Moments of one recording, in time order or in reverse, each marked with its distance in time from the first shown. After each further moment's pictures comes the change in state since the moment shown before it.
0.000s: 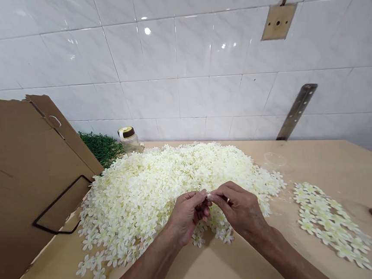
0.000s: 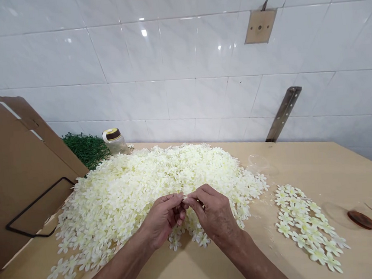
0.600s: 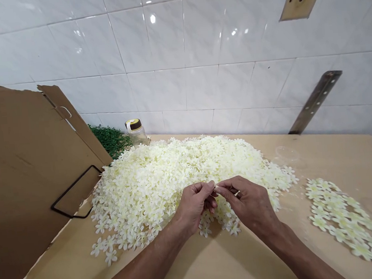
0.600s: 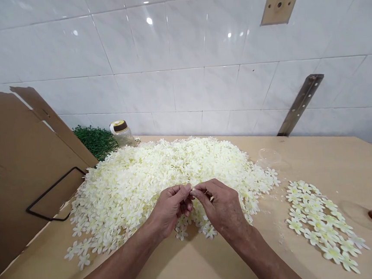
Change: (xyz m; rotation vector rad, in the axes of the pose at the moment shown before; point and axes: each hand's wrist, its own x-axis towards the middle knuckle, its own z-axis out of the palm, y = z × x) left_hand 0.001 -0.006 -0.001 0.116 0.054 0.076; right_hand 0.000 -0.006 0.000 -0.002 -0.009 0.183
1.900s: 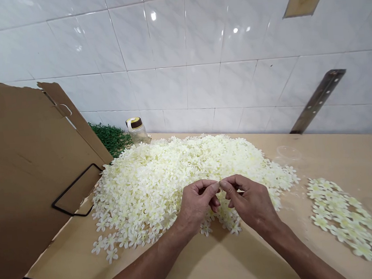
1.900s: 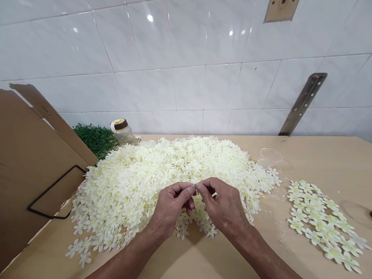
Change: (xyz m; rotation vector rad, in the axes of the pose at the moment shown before) left_hand -0.005 0.001 0.007 0.127 0.046 0.166; right_hand 0.000 -0.001 0.001 0.107 -0.074 0.290
